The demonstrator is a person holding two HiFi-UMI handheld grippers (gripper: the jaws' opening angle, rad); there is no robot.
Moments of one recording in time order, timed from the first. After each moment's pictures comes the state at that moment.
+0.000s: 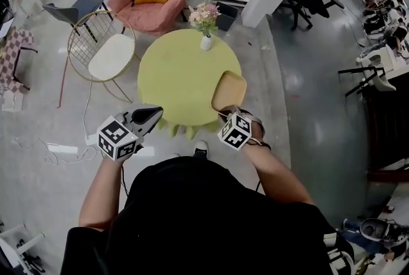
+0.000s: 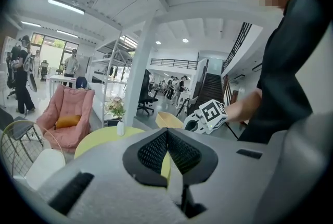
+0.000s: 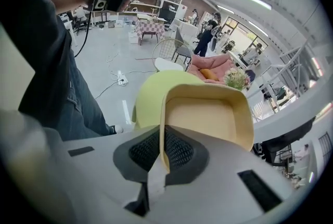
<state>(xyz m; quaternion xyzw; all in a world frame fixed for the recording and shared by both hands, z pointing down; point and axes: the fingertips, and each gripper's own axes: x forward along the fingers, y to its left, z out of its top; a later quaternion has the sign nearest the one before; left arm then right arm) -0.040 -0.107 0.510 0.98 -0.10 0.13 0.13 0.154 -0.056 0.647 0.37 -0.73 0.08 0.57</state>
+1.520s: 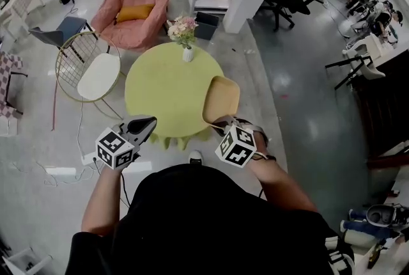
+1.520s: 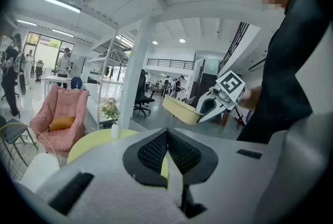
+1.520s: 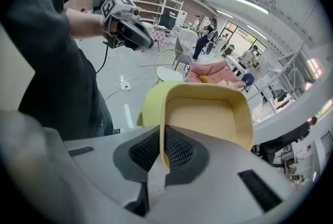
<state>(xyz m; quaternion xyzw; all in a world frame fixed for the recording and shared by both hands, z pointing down) -0.007 -0.110 0.512 0.98 -0.08 0.12 0.12 0.144 -0.025 0.544 0.36 -0.74 0.07 0.56</state>
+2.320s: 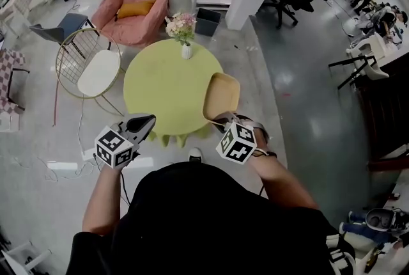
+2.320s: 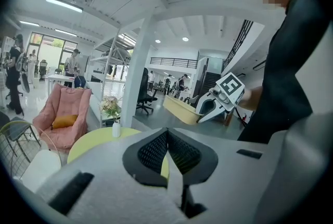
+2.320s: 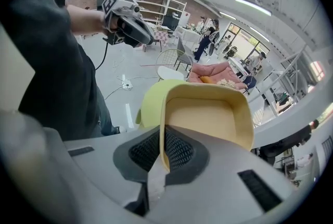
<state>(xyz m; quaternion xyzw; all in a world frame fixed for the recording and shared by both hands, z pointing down) 0.013 -0.107 0.514 0.98 -0.09 0.13 0.13 0.173 -0.026 0.552 0.35 -0.75 0.06 0.56</state>
